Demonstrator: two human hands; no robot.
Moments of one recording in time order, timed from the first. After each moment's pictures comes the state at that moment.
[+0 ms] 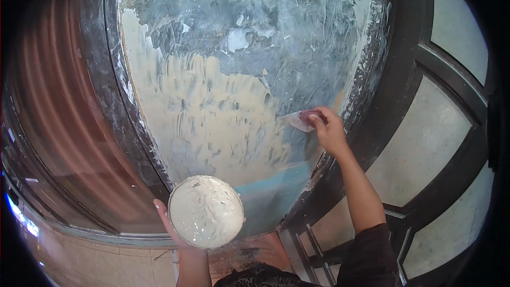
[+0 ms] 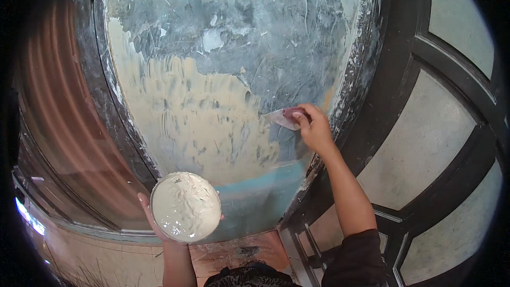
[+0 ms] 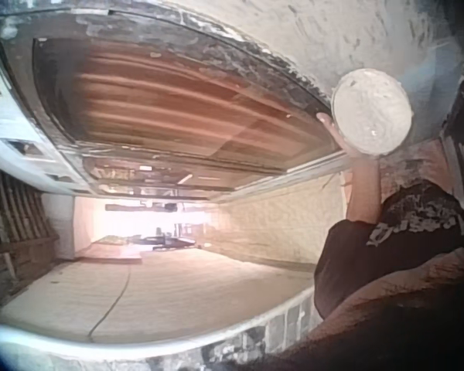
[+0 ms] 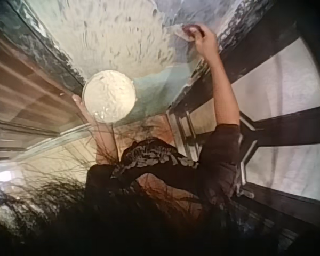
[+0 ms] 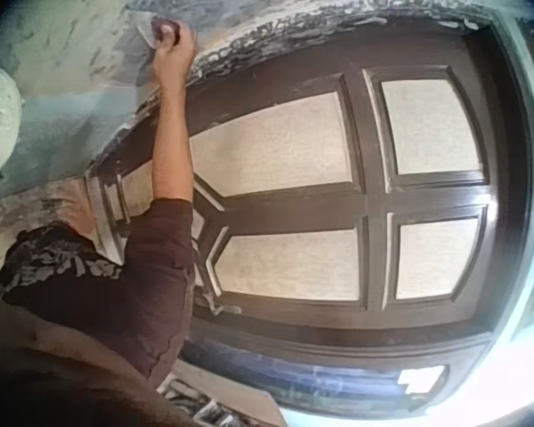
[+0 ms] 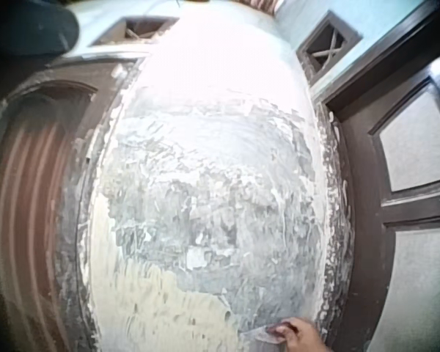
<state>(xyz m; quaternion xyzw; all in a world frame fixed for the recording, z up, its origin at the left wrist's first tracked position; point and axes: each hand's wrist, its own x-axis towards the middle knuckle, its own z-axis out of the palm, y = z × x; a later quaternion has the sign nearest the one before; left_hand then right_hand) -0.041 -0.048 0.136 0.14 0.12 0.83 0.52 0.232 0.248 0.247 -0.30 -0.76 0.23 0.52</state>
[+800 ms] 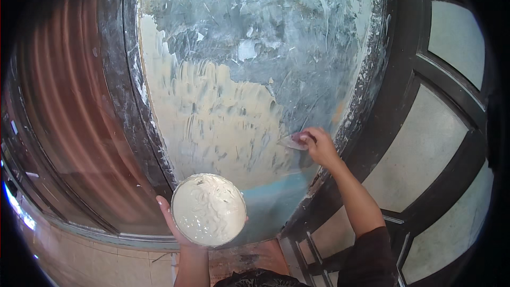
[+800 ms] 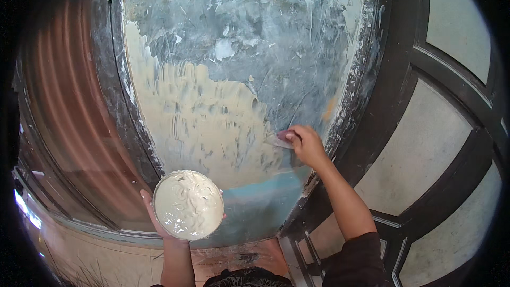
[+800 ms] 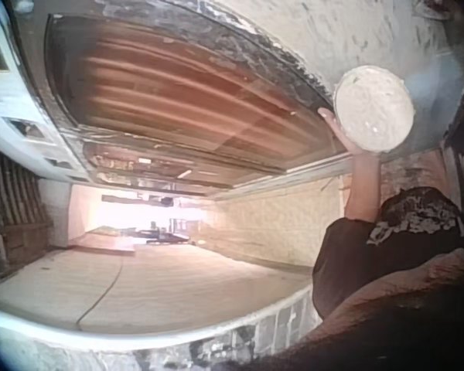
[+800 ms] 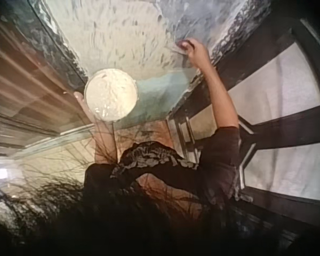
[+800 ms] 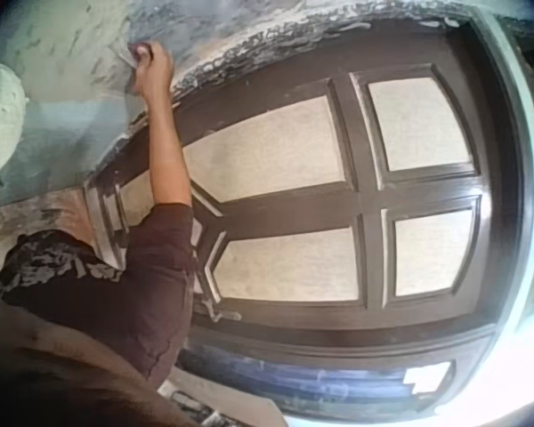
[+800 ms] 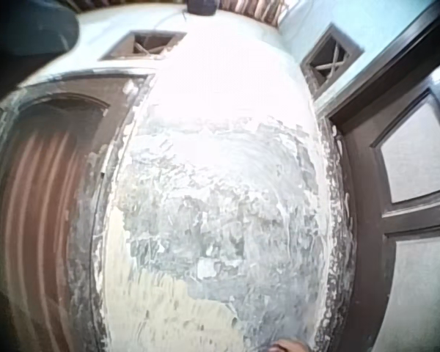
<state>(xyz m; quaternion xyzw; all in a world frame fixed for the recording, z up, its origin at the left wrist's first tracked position) -0.038 -0.053 0.154 0.21 0.10 0.81 0.54 0.227 0.243 0.223 -0.29 -0.85 0.07 0.44</state>
